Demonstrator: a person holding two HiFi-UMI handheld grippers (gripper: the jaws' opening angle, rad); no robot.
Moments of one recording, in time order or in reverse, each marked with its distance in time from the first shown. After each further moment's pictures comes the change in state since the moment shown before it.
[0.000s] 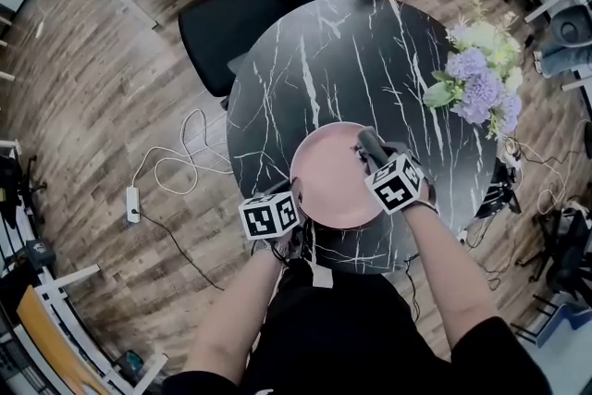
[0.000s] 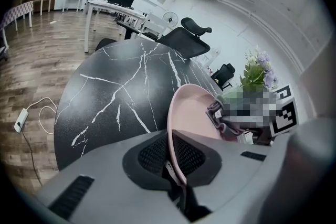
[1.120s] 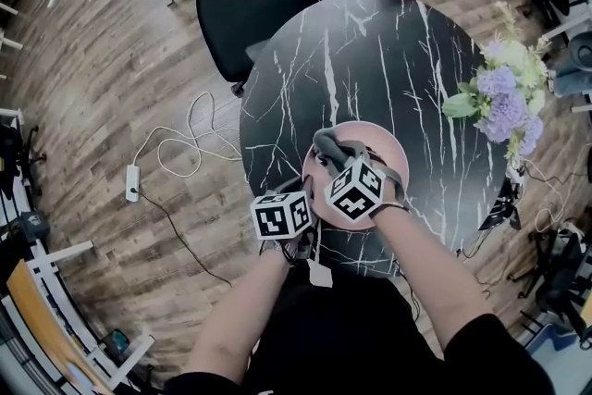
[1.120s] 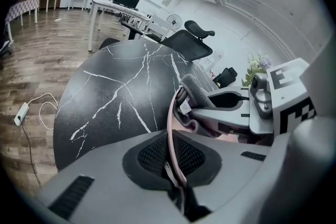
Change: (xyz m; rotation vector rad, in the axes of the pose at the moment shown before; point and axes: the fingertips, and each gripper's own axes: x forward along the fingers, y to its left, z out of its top) left arm -0.001 0.004 -0.002 -0.042 -0.018 0.015; right arm 0.030 0.102 0.094 -0.240 -0.133 0.143
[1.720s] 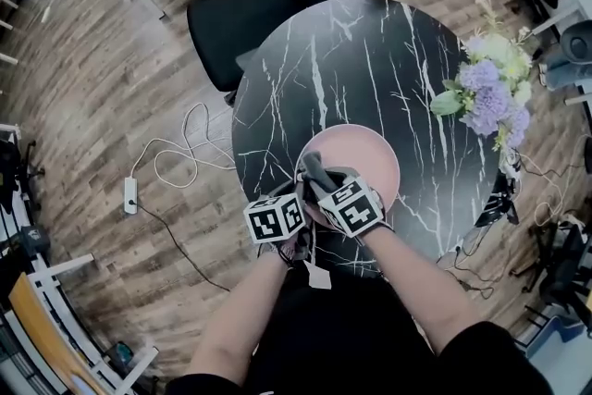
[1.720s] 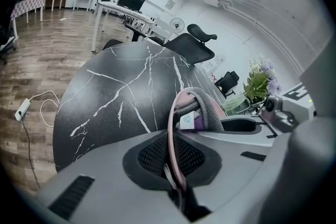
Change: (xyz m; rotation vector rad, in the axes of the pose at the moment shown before) left arm 0.000 0.000 0.002 -0.030 -0.034 0.014; right arm -0.018 0.046 -0.006 0.421 -0.122 0.191
